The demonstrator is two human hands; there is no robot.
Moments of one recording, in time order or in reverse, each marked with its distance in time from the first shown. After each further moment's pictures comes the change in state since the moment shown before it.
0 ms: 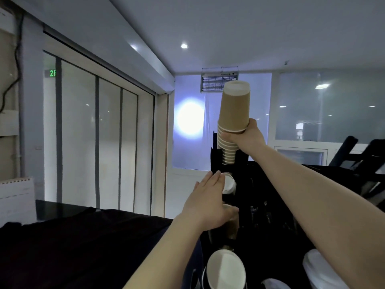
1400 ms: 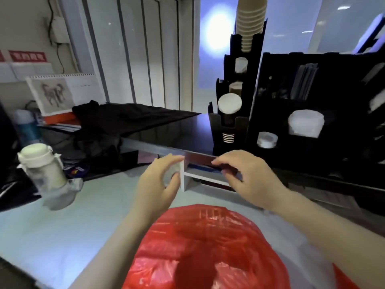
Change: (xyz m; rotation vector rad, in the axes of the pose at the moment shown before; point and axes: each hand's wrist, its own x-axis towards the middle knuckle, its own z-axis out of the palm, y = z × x) left_hand -0.369 0.049 0.048 -0.225 0.479 -0.262; right_hand -0.455 0.001 -0.065 -0.169 -0.514 -0.617
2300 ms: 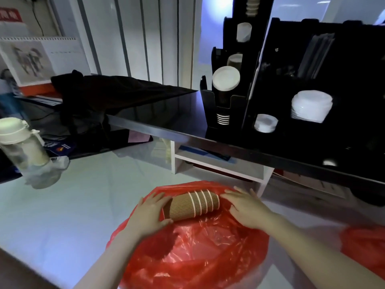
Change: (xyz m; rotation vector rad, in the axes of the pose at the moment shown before) left_hand -0.082 -0.129 0.086 0.561 -0.790 -0.227; right_hand -0.112 0.104 0.102 -0.130 -0.806 0.545
